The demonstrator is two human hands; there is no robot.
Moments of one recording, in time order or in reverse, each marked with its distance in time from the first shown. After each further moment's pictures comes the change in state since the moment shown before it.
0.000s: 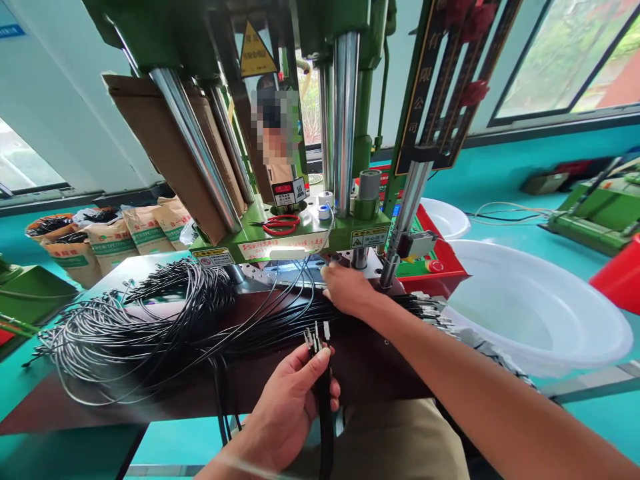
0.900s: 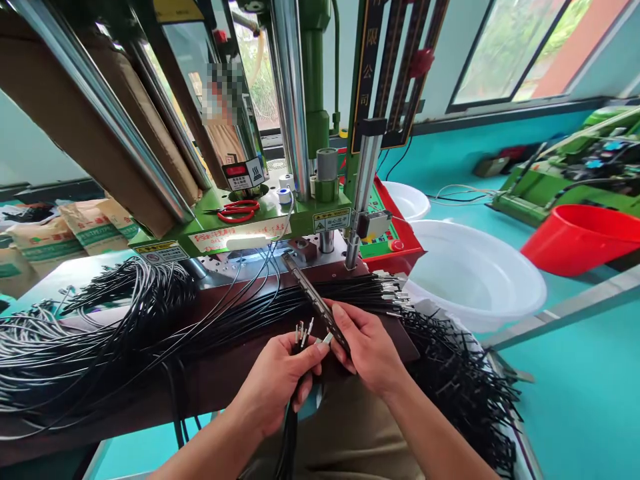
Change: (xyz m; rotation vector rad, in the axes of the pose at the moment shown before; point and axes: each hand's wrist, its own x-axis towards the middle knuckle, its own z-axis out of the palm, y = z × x) left_hand 0.021 -0.006 0.023 0.475 -0.077 -0.083; right_hand -0.138 -0.004 0.027 1.493 0.225 0.431
